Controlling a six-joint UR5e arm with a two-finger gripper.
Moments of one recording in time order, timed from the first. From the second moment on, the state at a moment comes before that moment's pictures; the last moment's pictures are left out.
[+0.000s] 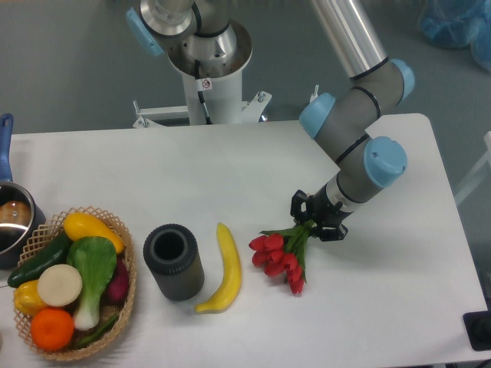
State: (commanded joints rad) arm 2.72 -2.10 -1.68 -1.15 1.27 1.37
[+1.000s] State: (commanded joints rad) arm 2.81 -1.87 -1.68 -1.20 0.94 1.37
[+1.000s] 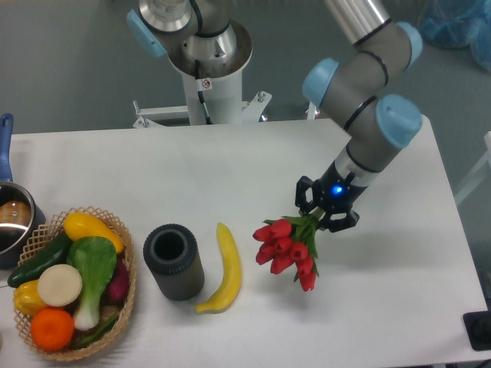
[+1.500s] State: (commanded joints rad) arm 2.80 -1.74 -1.65 -1.22 0.58 1.23
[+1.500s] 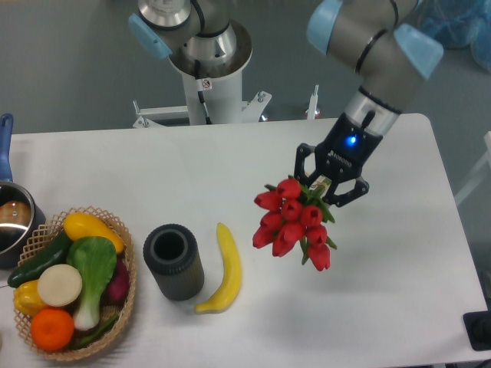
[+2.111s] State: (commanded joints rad) arm 2.79 -1.70 -1.67 -1.22 0.24 1.18
